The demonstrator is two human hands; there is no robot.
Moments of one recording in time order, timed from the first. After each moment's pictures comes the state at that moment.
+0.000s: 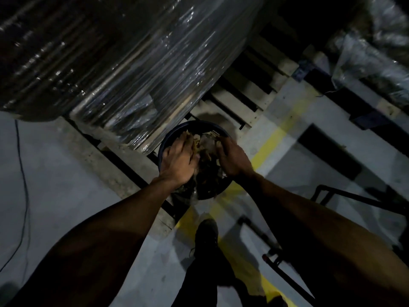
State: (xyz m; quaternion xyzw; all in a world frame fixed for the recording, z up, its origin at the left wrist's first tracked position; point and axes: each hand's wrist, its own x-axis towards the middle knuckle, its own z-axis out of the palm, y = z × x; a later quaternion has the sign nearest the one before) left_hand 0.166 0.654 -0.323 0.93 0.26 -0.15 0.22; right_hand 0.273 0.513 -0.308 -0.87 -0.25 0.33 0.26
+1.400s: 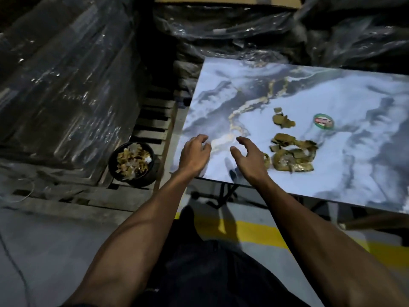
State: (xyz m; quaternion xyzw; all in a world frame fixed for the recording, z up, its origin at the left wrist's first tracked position) left_hand -0.007 0.229 0.035 0.91 0.06 -0.06 0.42; right_hand -0.029 0.057 0.035 -0.86 0.06 0.03 0.50
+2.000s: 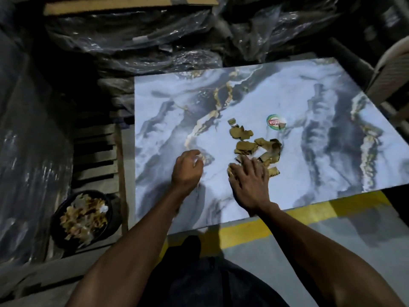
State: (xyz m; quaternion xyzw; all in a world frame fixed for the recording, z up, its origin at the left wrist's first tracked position) left_hand 0.102 0.162 -0.001 0.89 -0.08 -0.11 0.44; right_hand -0.003 -0.022 -0.044 -0.99 0.13 0.00 0.11
